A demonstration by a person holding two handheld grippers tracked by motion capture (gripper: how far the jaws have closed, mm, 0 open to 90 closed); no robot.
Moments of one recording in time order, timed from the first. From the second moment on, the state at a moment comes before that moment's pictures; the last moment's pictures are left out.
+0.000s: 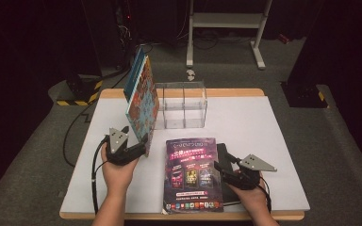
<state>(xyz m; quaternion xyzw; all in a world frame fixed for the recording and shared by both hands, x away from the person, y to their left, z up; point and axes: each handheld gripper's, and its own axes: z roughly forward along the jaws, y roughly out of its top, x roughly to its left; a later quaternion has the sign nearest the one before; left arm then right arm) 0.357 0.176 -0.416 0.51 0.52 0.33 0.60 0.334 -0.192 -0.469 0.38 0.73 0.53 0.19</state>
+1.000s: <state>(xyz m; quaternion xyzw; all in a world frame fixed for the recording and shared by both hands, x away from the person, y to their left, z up) 0.308 0.173 -0.468 0.55 0.54 0.24 0.59 0.333 -0.191 -0.469 0.37 0.74 0.53 0.19</state>
